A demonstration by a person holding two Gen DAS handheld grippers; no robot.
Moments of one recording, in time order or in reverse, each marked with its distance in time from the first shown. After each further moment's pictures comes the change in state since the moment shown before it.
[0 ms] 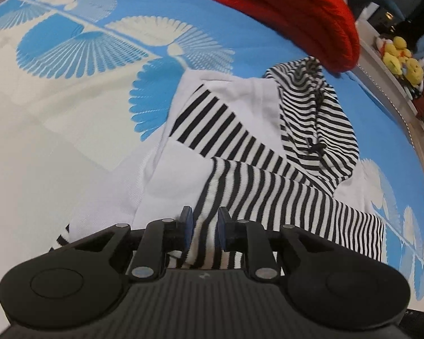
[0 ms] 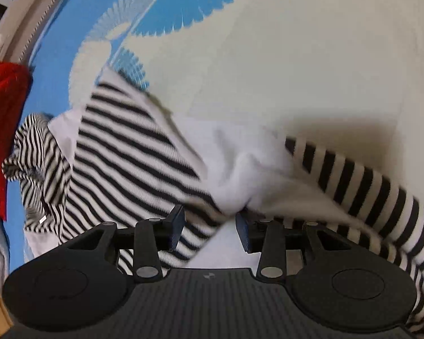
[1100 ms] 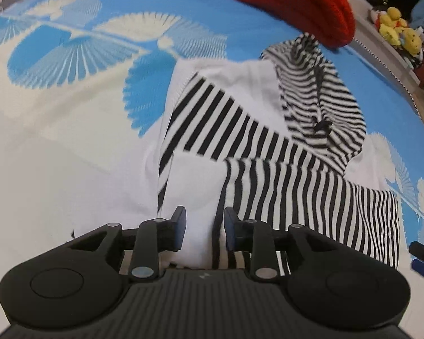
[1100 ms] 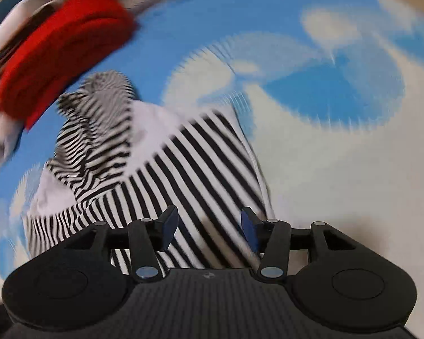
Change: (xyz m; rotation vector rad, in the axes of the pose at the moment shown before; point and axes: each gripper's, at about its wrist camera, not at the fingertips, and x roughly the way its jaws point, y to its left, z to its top) left arm 0.010 -0.007 -0.001 0.110 0.028 0.048; right arm -0.015 0.087 0.011 -0.743 -0.149 0.087
